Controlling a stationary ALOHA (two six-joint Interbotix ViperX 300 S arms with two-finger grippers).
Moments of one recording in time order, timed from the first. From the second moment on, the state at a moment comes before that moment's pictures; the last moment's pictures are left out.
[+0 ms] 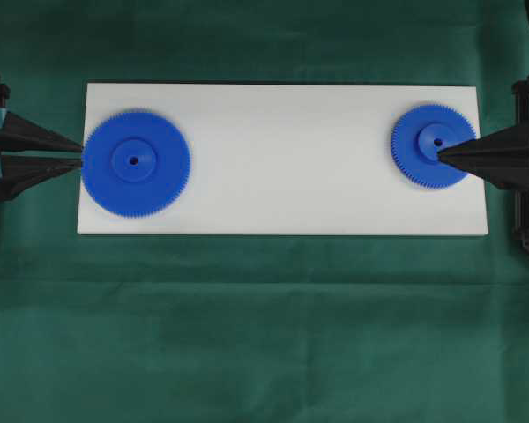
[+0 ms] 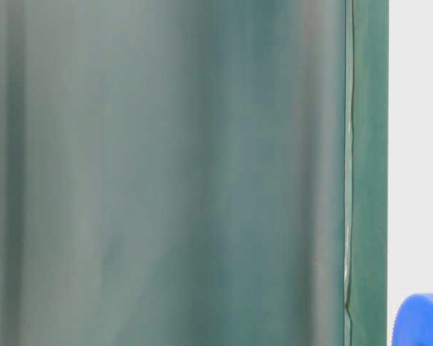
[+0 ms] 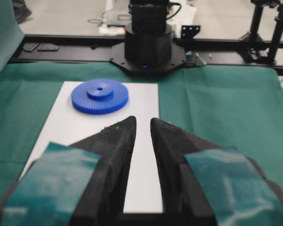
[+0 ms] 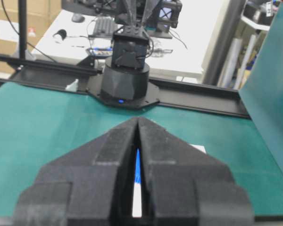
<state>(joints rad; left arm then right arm) 0.00 -0.97 1.18 0.00 -0.29 0.00 0.00 -0.97 1.19 0.00 -0.29 0.00</state>
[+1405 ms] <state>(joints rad) 0.20 -0.96 1.12 -0.02 0.36 -0.01 -0.33 -0.97 1.17 -0.02 0.39 0.18</state>
